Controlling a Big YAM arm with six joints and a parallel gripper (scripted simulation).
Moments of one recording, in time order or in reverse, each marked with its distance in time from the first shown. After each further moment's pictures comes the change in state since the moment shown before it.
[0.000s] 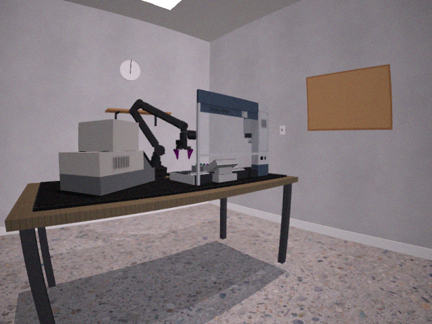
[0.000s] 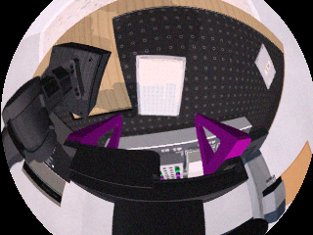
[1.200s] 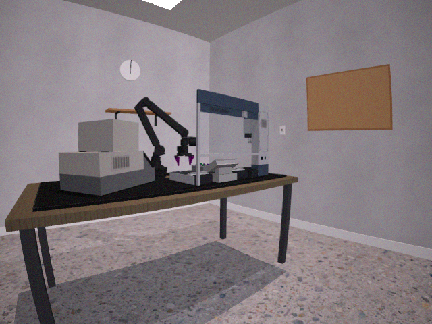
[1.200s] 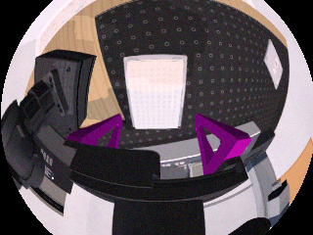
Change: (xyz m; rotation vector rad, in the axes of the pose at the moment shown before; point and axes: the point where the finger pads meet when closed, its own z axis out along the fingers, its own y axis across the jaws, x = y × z) arm 0.003 -0.007 0.050 0.009 0.001 0.047
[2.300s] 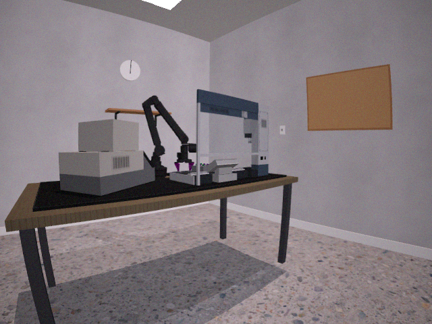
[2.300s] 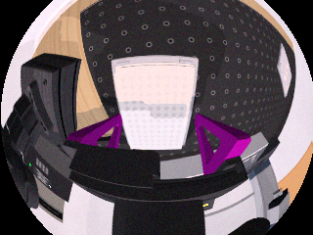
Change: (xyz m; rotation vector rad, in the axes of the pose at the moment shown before) arm 0.000 0.000 0.051 -0.003 -0.001 -0.003
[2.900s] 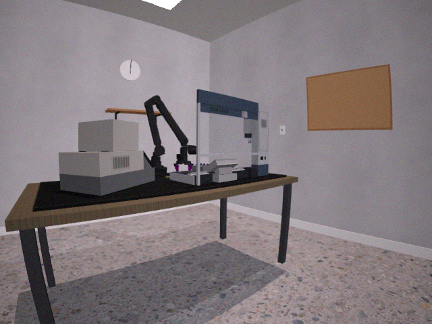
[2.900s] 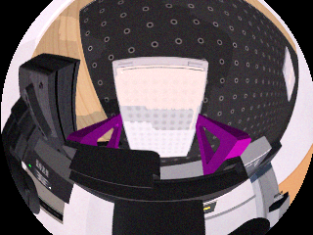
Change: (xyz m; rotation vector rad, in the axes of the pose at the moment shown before) arm -0.001 0.007 0.013 -0.016 -0.004 0.000
